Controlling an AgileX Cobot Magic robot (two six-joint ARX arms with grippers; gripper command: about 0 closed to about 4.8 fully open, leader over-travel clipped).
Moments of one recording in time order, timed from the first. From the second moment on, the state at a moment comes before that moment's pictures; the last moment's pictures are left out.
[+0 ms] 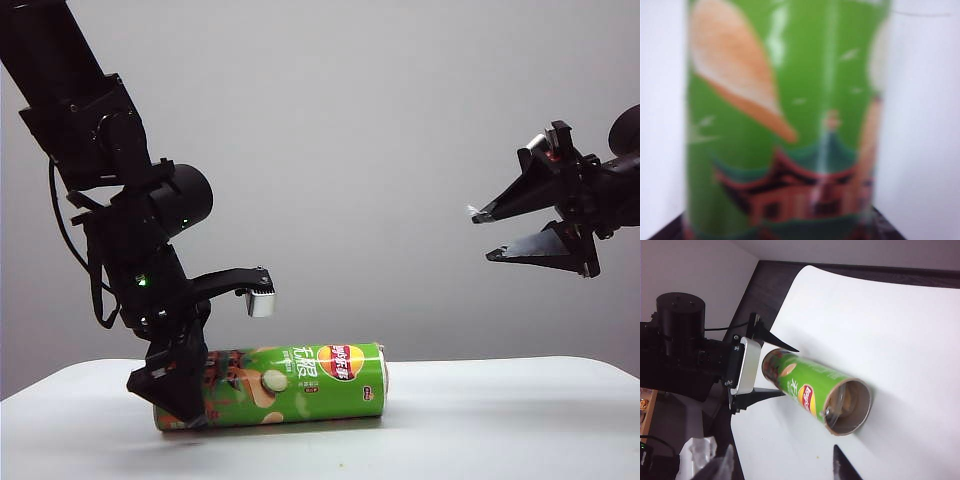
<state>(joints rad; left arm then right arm) -0.38 2.01 1.16 -0.31 0.19 0.97 -0.06 1.88 1.16 -0.24 -1.17 0.00</state>
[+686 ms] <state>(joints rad) -0.41 1.60 1.17 -0.62 0.03 0.77 -0.05 1.71 1.16 -0.61 -0.94 -0.39</state>
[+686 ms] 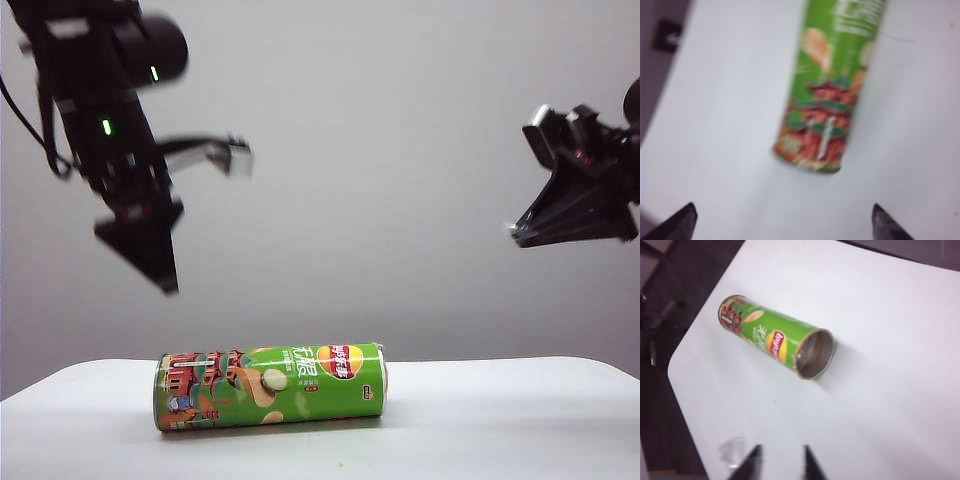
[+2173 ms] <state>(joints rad) -0.40 0.35 0.25 0.15 -0.01 0.06 -0.04 0.33 0.54 -0.25 -0.35 0.08</state>
